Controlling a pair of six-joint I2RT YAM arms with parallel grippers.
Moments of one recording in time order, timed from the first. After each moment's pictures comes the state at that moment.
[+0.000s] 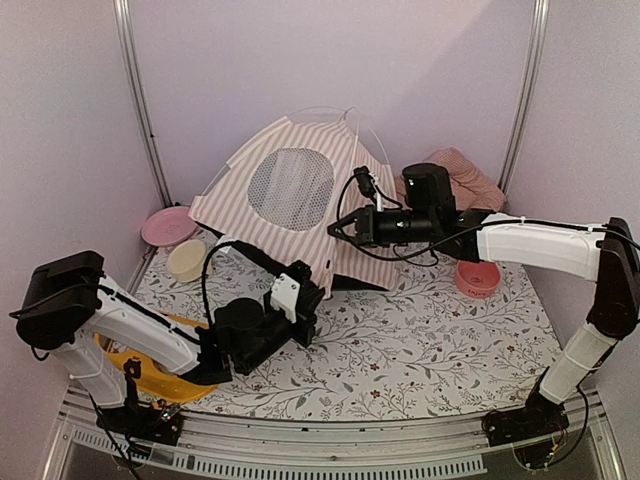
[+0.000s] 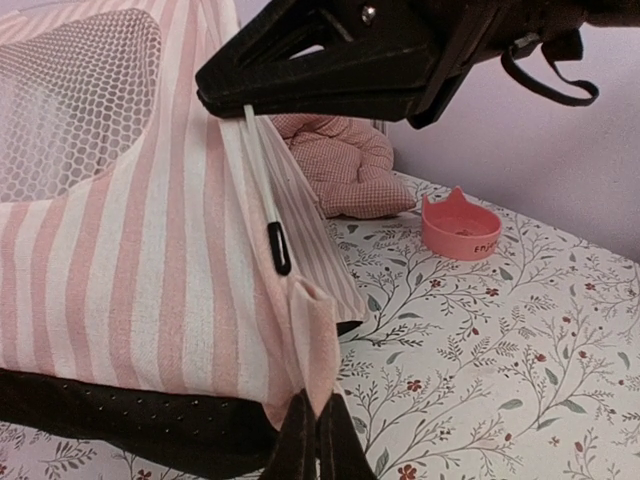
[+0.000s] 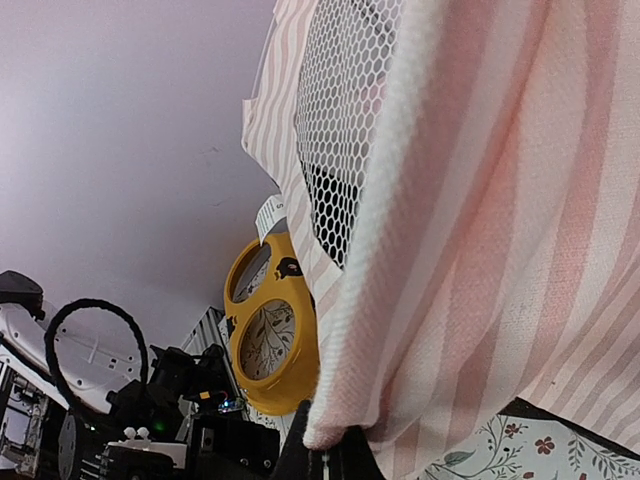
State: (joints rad) left arm -1.23 1.65 0.58 0.99 -0.56 -0.02; right arm 0.74 1.64 1.24 0.08 -0.46 0.59
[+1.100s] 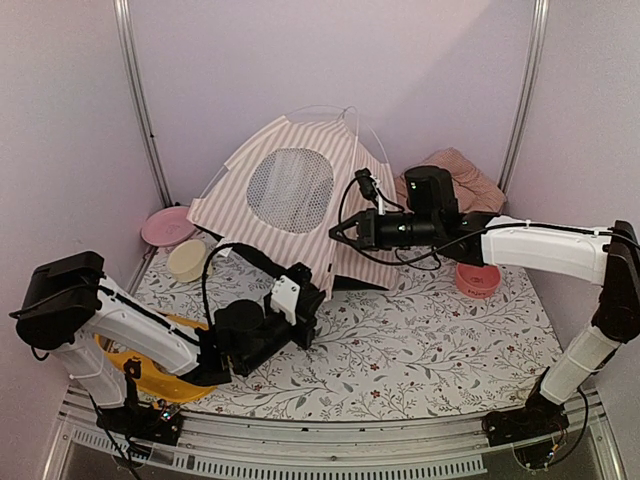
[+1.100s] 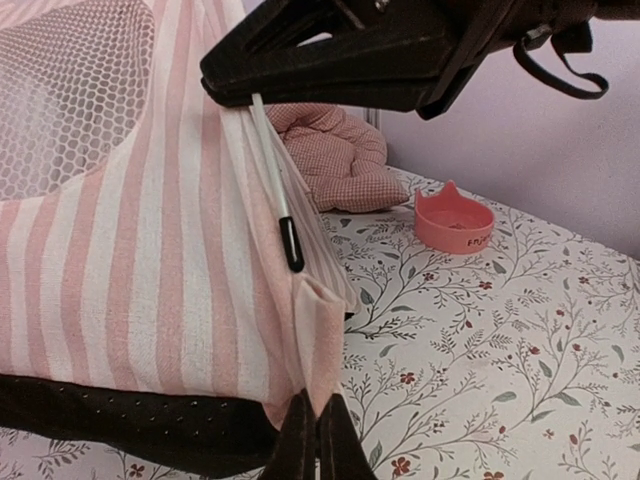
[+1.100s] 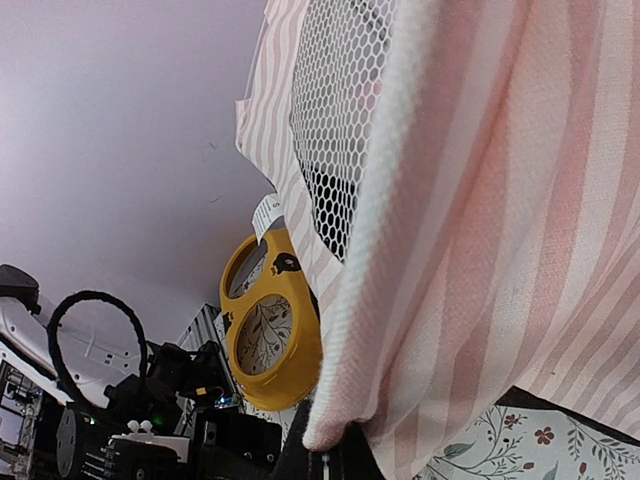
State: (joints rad) left arm -1.24 1.65 0.57 0.99 -0.55 -0.03; right arm 0.76 1.61 1.22 0.08 -0.43 0.58
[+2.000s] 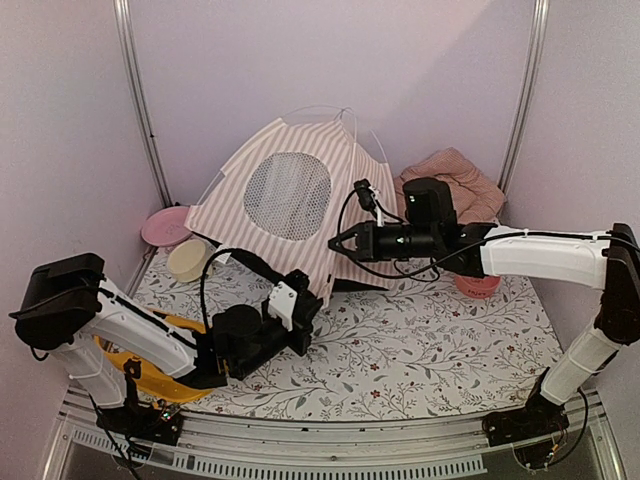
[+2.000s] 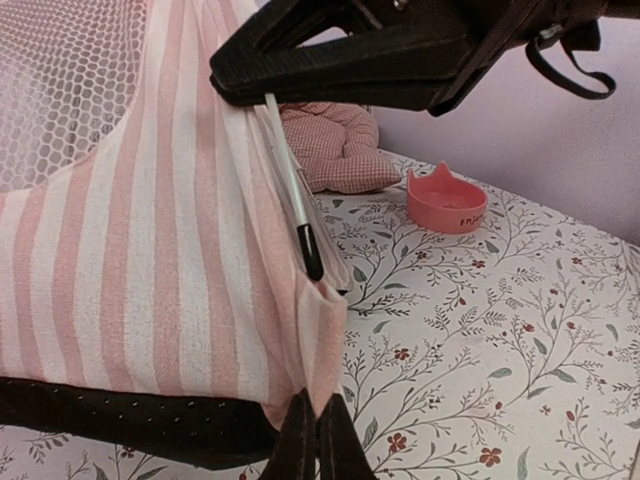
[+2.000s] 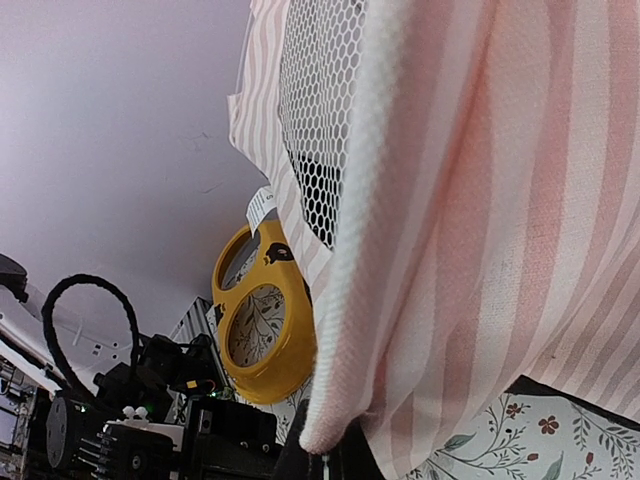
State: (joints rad) left arm -1.24 1.64 0.53 0.98 -0.52 -0.05; right arm 0.79 1.59 1.14 0.13 -0.39 0.58
